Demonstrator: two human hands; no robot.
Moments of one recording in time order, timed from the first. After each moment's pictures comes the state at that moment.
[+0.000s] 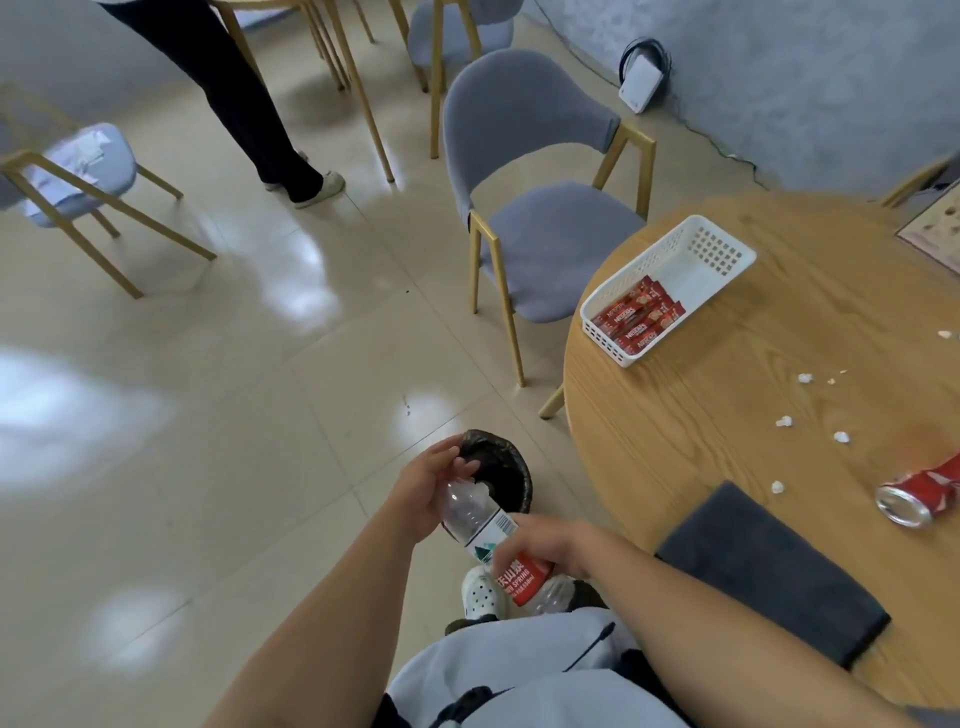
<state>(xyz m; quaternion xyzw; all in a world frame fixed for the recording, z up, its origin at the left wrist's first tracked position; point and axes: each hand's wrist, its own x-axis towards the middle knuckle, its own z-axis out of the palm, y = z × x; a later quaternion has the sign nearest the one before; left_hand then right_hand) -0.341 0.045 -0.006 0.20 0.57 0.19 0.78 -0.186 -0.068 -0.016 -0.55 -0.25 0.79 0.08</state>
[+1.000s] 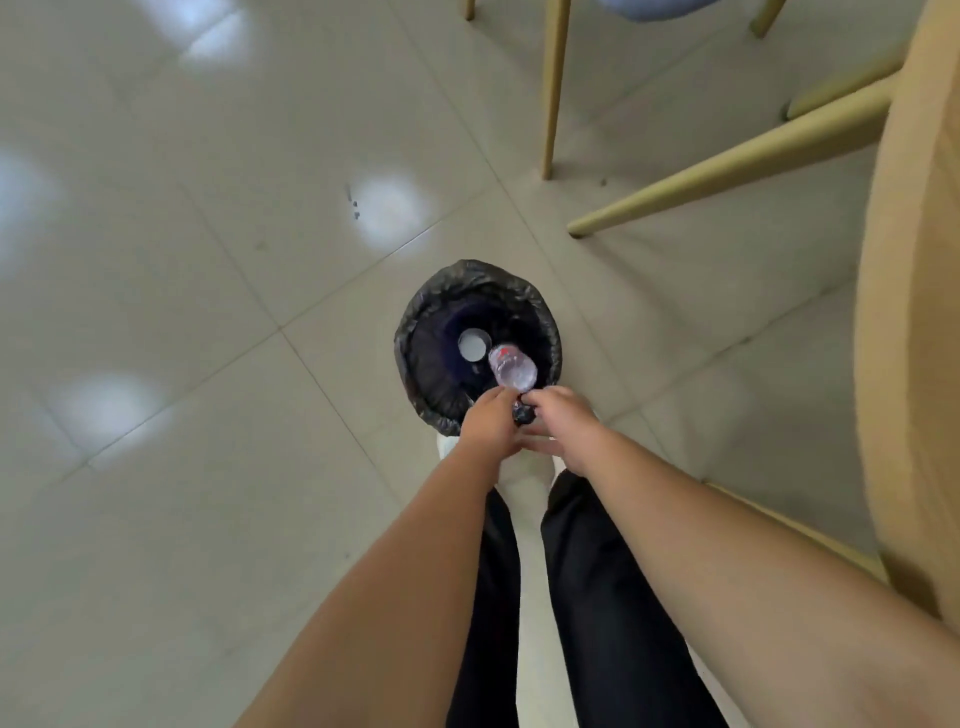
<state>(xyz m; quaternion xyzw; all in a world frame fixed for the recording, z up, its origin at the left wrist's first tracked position) -0.308 0.050 -0.385 0.20 0.68 -0.04 0.70 -0.207 0.024 -0.368 -0.72 0.10 0.66 0.19</state>
